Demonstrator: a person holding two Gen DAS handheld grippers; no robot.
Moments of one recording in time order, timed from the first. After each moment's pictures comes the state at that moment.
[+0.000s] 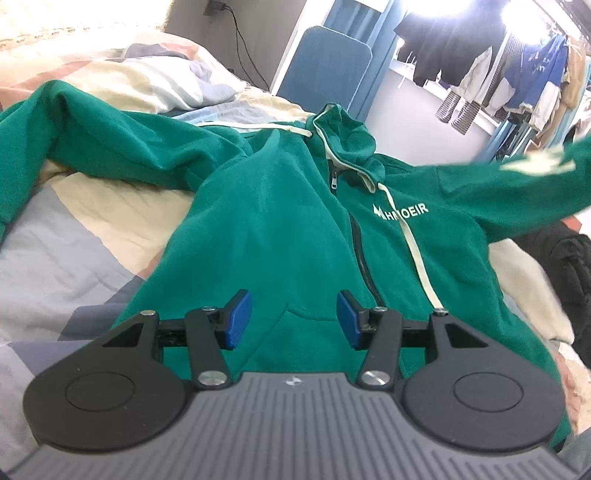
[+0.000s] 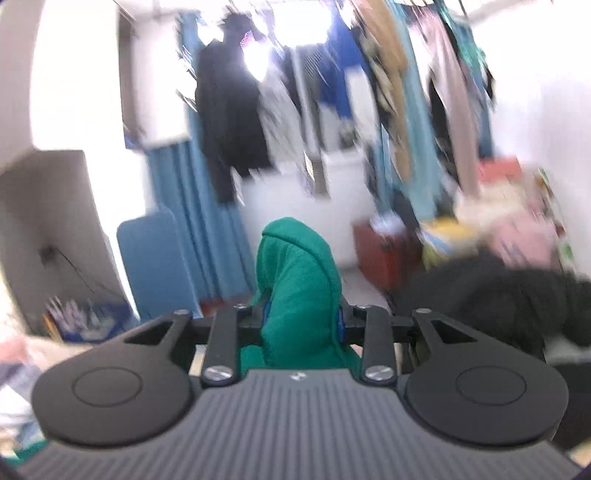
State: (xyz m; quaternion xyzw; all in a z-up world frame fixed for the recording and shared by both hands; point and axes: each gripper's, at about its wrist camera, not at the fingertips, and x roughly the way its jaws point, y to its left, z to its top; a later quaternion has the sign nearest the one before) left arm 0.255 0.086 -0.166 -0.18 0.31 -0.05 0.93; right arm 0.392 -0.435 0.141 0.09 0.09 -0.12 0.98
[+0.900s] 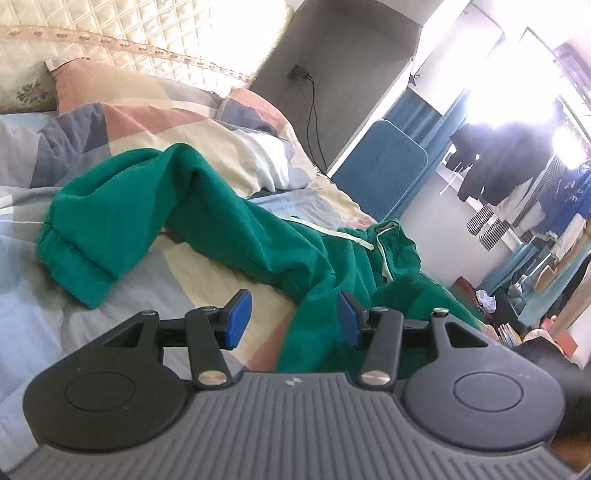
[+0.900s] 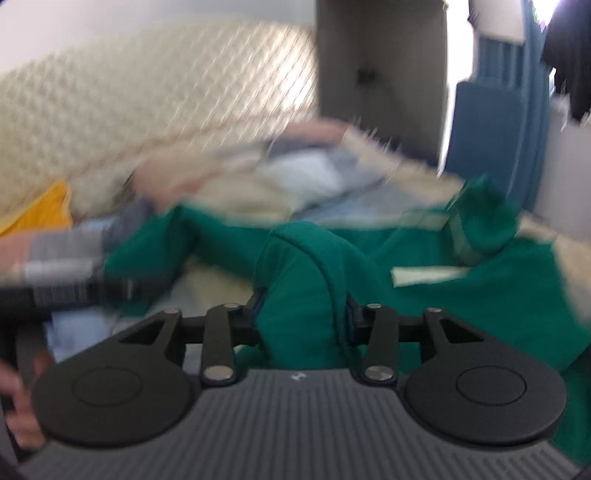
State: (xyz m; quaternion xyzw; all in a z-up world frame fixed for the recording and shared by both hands) left arm 0.217 0.220 -0.126 -0.30 0.21 0.03 0.93; right arm 0.310 -0.003 -0.081 -0.08 0.27 0.31 0.91
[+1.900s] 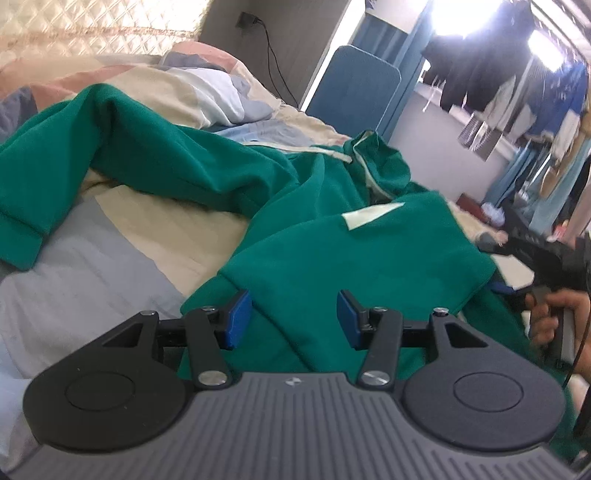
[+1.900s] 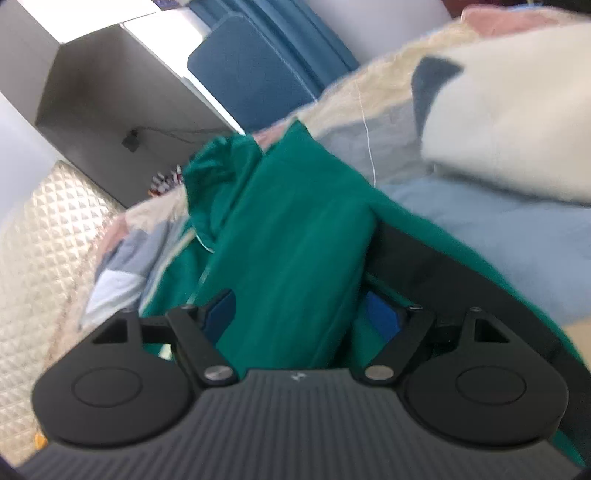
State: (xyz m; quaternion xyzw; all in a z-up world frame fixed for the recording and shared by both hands) left arm 0.257 0.135 -0.172 -0.18 0.30 -0.01 0.94; right arm 0.453 -0.262 -0.173 0.31 0.35 0.08 0.88
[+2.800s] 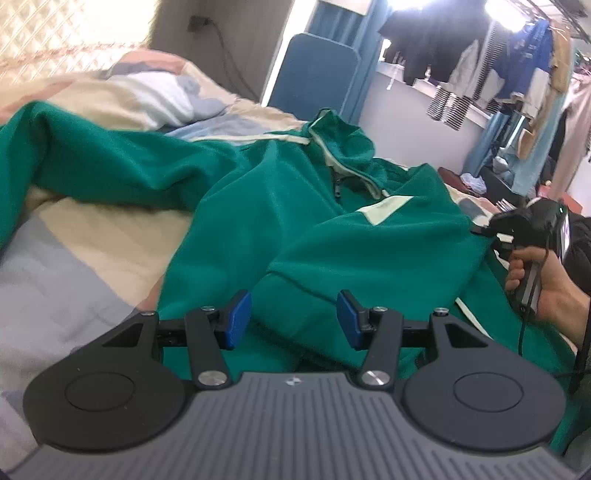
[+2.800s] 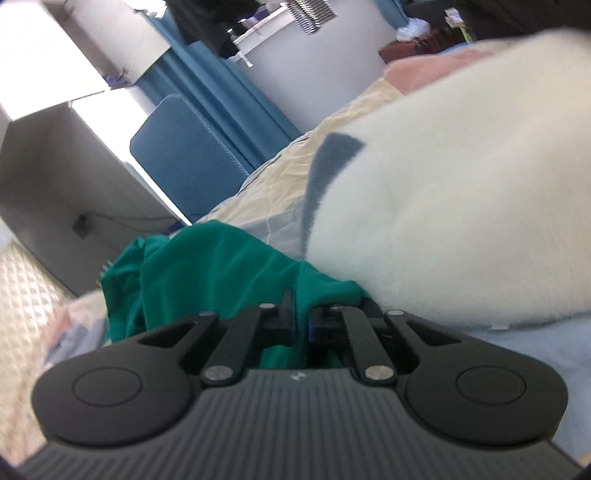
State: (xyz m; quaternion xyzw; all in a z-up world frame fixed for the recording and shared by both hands) left arm 0.278 0.093 -0.185 -0.13 0.29 -0.06 0.95; right arm 0.497 -0.332 -0.197 0.32 0.24 -0.03 0.91
